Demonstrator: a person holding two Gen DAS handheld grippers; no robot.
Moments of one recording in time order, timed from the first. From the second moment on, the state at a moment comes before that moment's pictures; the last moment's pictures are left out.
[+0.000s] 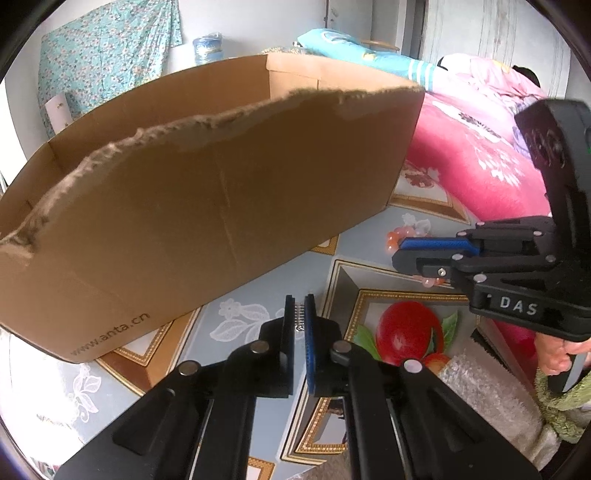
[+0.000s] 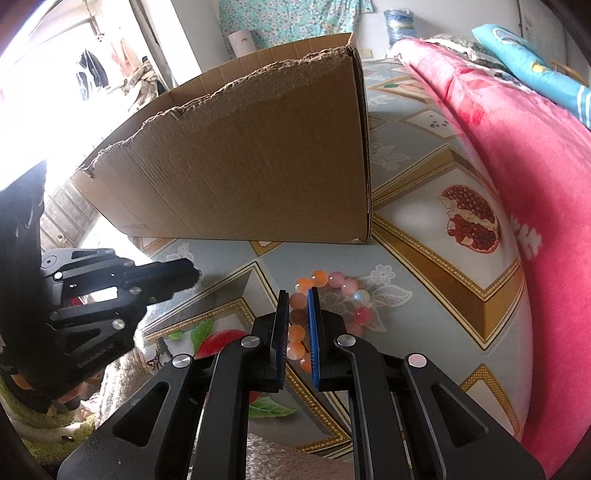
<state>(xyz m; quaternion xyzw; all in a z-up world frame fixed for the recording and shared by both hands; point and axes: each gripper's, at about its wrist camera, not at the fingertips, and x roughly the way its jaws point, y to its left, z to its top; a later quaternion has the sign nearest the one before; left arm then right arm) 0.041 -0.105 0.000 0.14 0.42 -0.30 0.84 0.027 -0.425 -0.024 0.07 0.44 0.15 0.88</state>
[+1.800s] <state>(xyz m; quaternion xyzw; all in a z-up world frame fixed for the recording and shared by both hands) 0.163 -0.057 0.146 0.05 0.41 -0.34 0.84 0.130 -0.438 0.114 0.12 0.42 0.28 0.86</state>
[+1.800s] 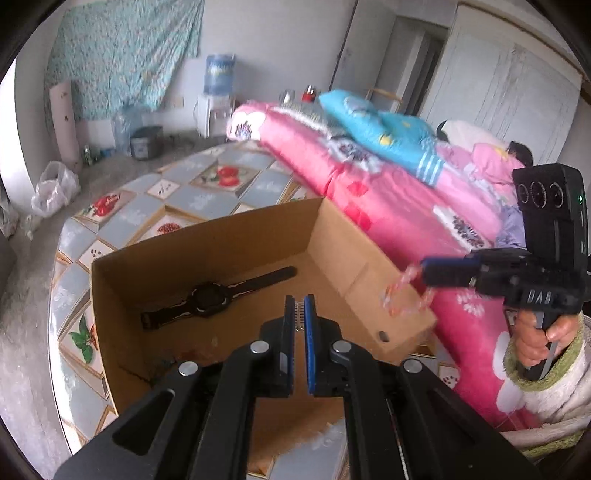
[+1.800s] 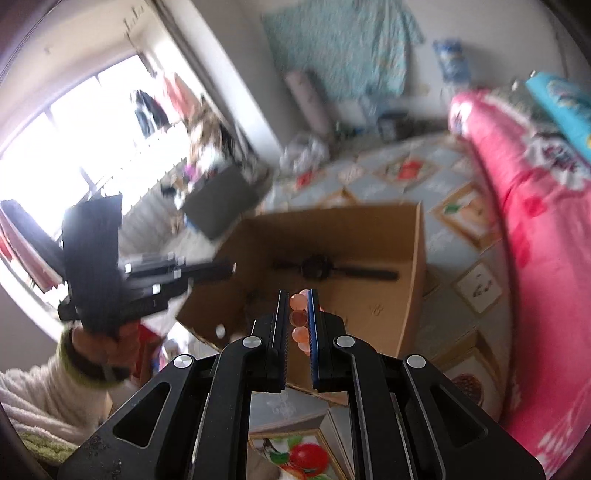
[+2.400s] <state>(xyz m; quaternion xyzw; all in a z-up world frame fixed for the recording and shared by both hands) 0.225 -0.086 0.102 0.04 0.50 -0.37 0.78 0.147 -0.439 0.100 0.02 0.46 0.22 0.86</state>
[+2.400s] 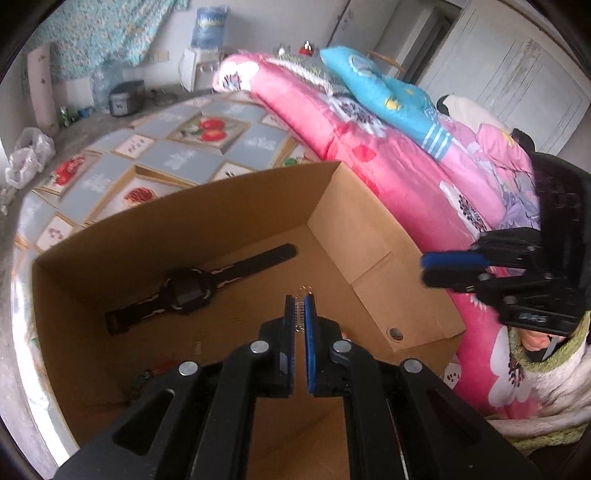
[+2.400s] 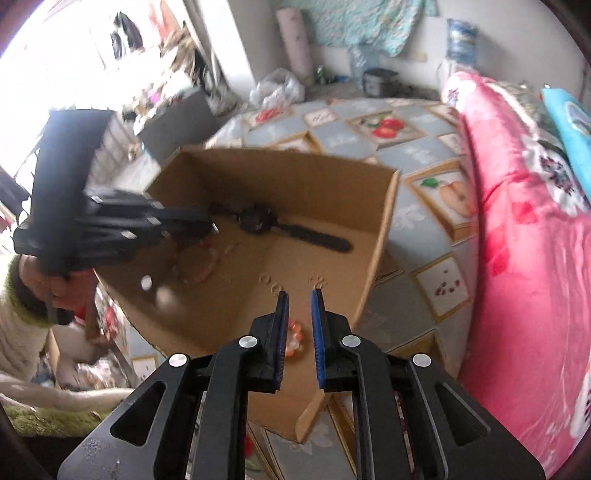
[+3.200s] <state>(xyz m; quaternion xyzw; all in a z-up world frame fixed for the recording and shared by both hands) 0.270 -0.119 0.081 0.04 0.56 -0.34 0.75 0.120 -0.491 0.100 0.13 0.41 0.19 0.88</state>
